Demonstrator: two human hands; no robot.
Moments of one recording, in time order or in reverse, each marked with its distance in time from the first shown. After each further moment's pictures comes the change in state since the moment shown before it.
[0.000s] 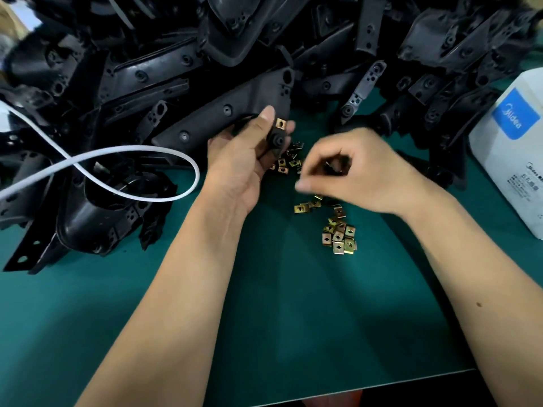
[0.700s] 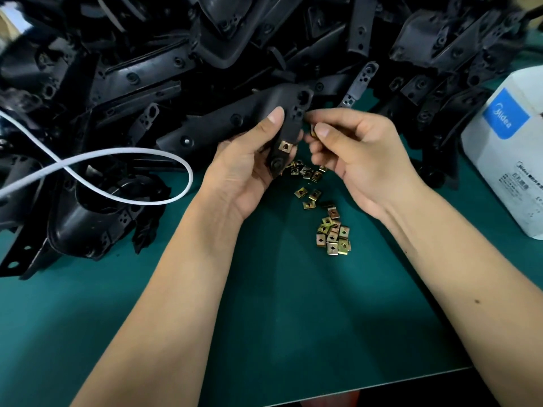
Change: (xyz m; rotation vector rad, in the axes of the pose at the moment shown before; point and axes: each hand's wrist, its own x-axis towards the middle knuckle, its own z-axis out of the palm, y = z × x) left_hand -0.004 0.000 -0.002 0.005 -0.181 -0.145; right_hand 0.006 0.000 0.015 0.910 0.417 0.190
